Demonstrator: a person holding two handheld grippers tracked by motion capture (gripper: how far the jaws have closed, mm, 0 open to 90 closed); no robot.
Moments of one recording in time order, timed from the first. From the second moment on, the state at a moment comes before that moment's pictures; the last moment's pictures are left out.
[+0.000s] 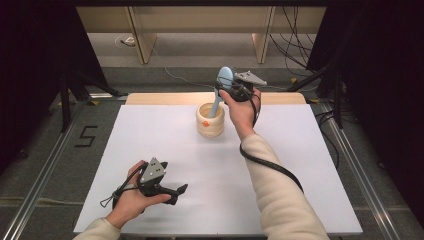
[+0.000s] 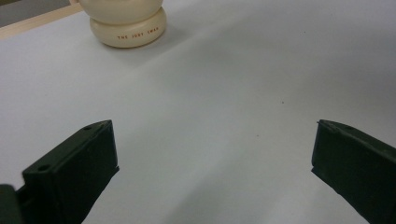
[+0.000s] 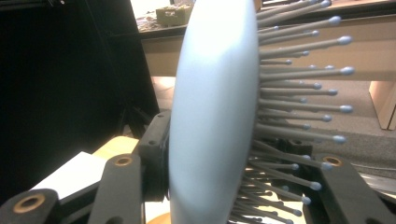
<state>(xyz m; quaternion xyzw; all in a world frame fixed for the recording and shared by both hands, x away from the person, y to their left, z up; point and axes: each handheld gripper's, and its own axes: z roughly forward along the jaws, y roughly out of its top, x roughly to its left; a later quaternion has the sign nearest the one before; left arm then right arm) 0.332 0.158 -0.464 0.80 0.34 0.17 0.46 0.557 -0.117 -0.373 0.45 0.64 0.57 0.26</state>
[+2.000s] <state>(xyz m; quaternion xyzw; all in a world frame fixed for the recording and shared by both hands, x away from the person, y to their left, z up) 0.332 0.157 -0.465 0.81 0.33 0.17 0.46 0.567 -0.114 -0.410 0.48 0.64 0.56 0.22</state>
